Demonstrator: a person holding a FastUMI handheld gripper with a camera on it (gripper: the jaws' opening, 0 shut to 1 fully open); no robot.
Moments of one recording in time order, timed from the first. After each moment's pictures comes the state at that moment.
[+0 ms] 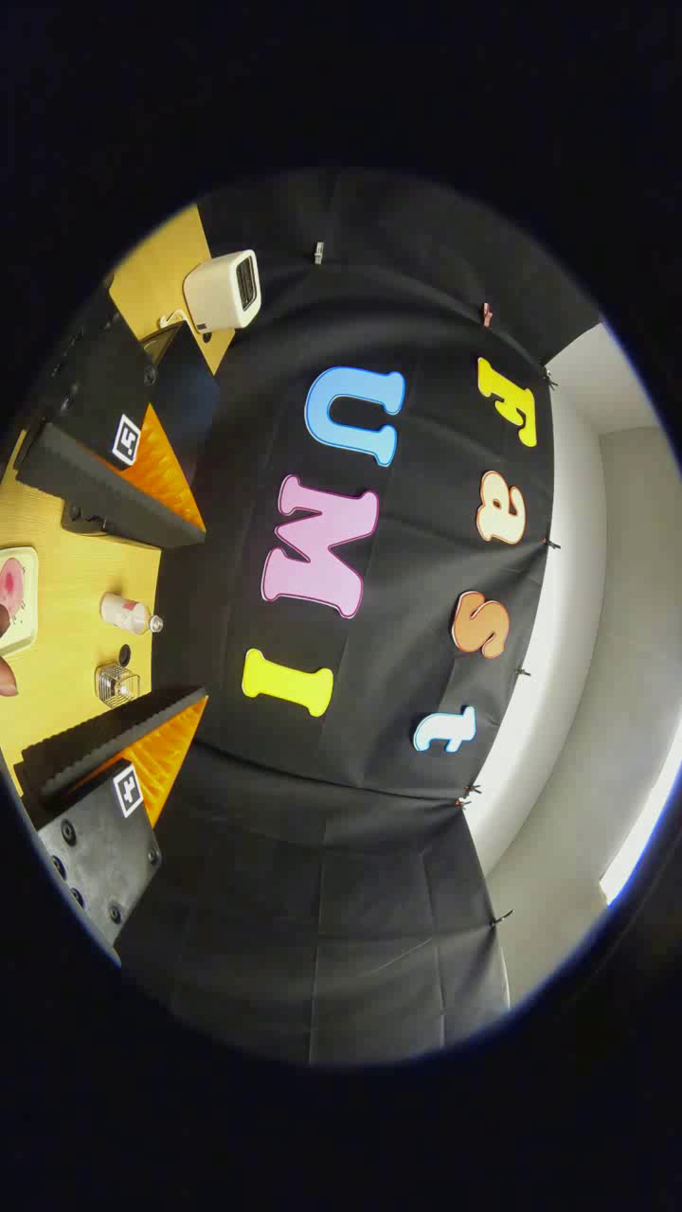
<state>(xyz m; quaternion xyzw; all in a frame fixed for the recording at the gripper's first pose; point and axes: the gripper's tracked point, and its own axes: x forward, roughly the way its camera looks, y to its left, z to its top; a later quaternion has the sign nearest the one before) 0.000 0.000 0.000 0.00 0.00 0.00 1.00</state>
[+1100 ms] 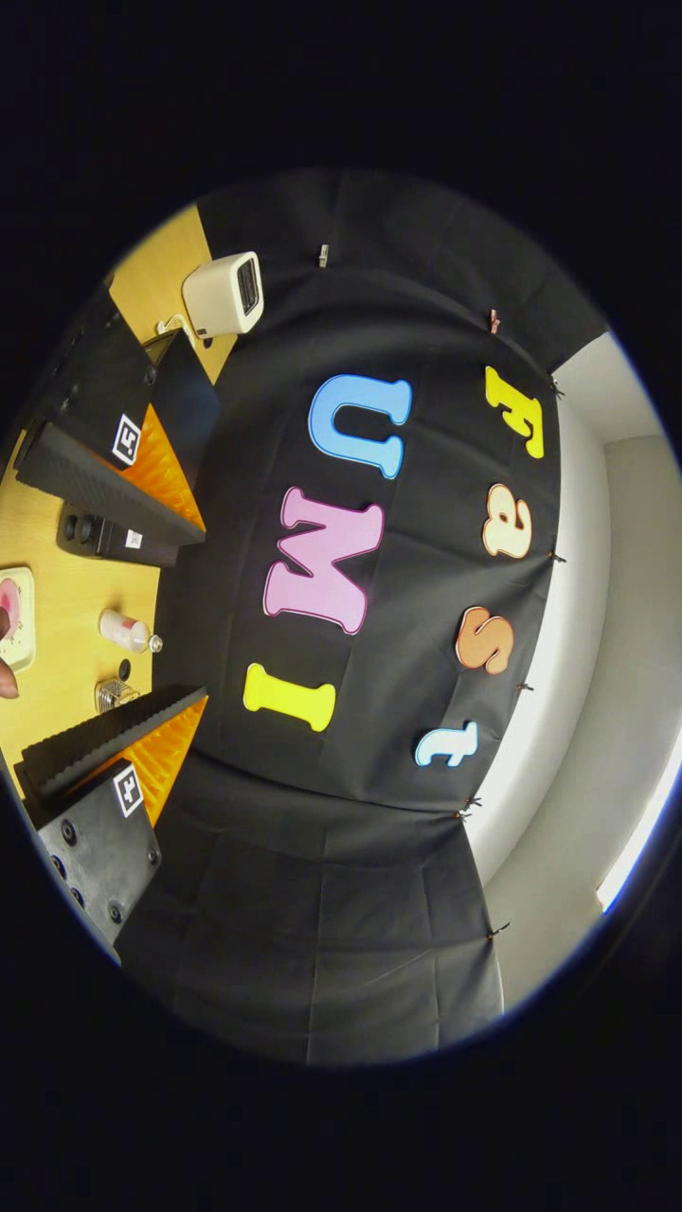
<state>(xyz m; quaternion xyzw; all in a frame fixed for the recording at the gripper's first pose) 0.016 0.049 -0.005 0.00 0.00 0.01 1.00</state>
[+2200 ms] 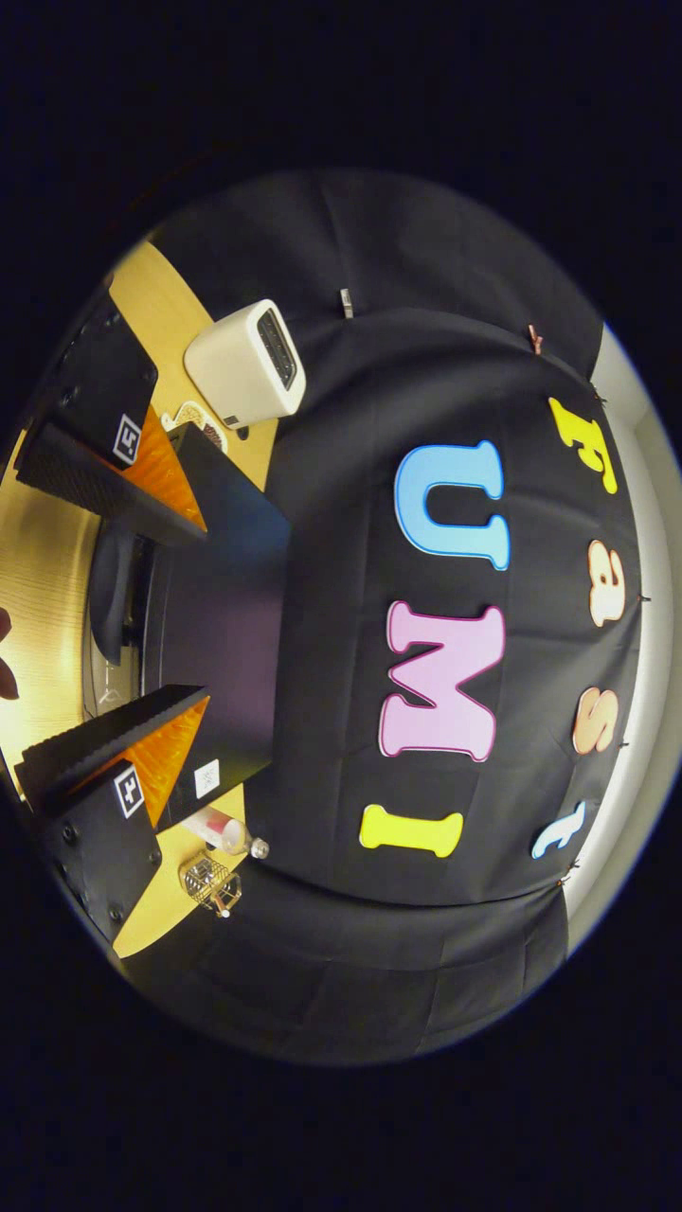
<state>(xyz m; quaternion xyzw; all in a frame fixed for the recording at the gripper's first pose) 0.076 0.273 -0.159 0.06 0.17 0.11 0.98</state>
